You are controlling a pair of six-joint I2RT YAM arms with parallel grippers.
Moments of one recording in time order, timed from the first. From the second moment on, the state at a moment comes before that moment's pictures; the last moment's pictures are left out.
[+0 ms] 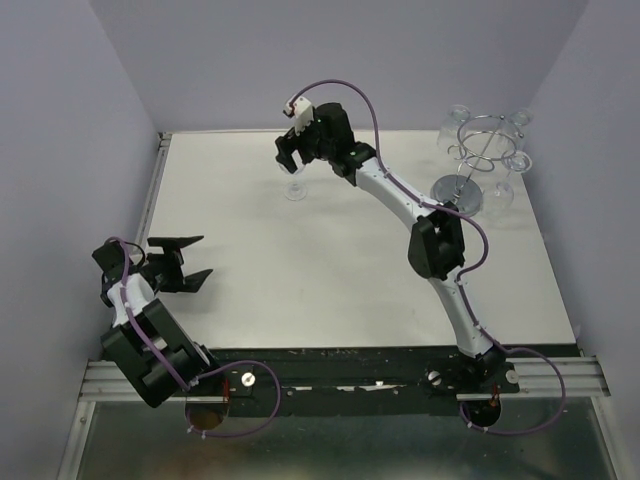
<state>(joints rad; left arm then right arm) 0.70 1.24 0.59 -0.40 0.92 -1.08 0.63 2.43 2.32 -0.20 -0.25 -0.19</state>
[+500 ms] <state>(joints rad) 0.54 1.28 0.74 -0.39 0.87 -1.02 0.63 2.02 2.18 -0.22 -0.23 -0.20</state>
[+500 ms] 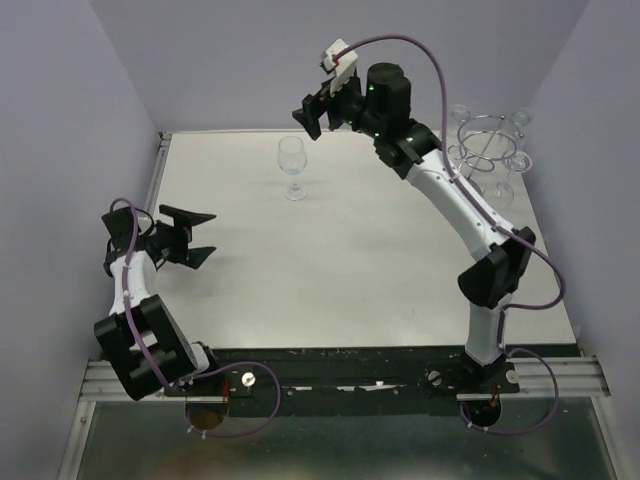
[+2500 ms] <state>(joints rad) -0.13 1.31 1.45 -0.29 0.54 -0.14 -0.72 1.50 1.48 -0.48 -1.11 -0.26</state>
